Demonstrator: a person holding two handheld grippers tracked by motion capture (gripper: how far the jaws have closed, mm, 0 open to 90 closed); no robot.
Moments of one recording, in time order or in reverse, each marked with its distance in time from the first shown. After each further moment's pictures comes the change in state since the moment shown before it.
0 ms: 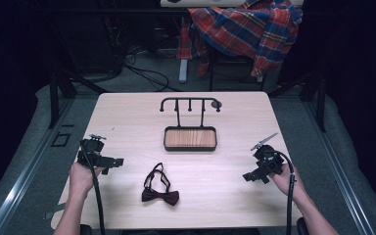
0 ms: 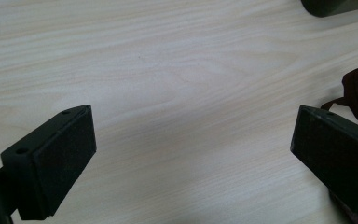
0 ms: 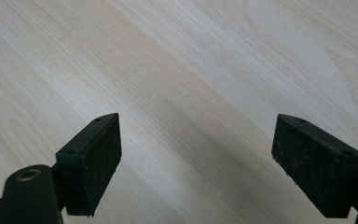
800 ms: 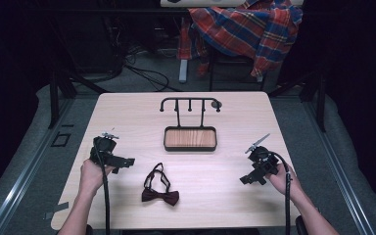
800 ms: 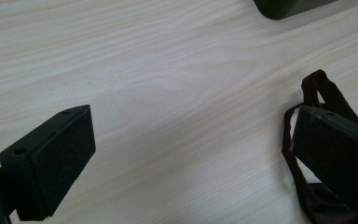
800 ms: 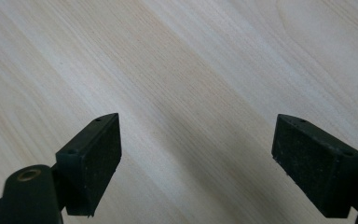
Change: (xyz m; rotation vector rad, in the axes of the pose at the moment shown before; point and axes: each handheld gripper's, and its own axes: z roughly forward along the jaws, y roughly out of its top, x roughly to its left) left arm -0.027 0.015 0.011 -0.012 -0.061 0.104; right arm 0.004 0.006 0.011 0.069 0.018 -0.082
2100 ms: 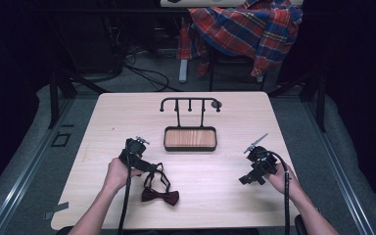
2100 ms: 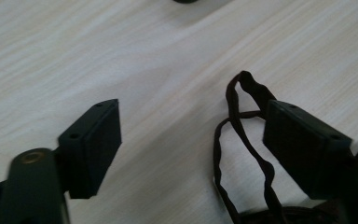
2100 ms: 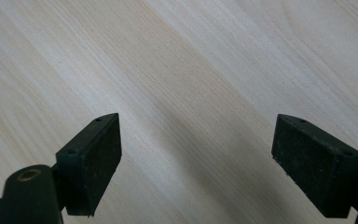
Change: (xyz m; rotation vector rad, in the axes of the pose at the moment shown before) left arm -0.060 0.020 0.048 0.120 -0.084 0.192; right arm 0.001 0.003 0.003 0.008 0.010 0.002
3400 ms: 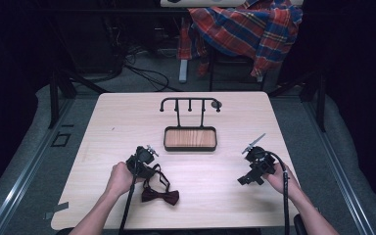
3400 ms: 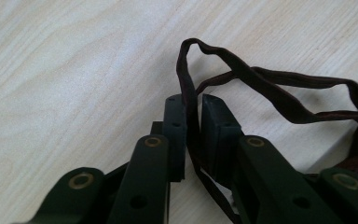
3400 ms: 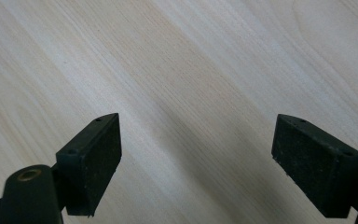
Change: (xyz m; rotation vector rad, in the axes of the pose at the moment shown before) left arm -0.020 -0.006 0.019 0.134 0.028 0.185; right arm 0.004 0.003 0.002 0.004 0.004 -0.014
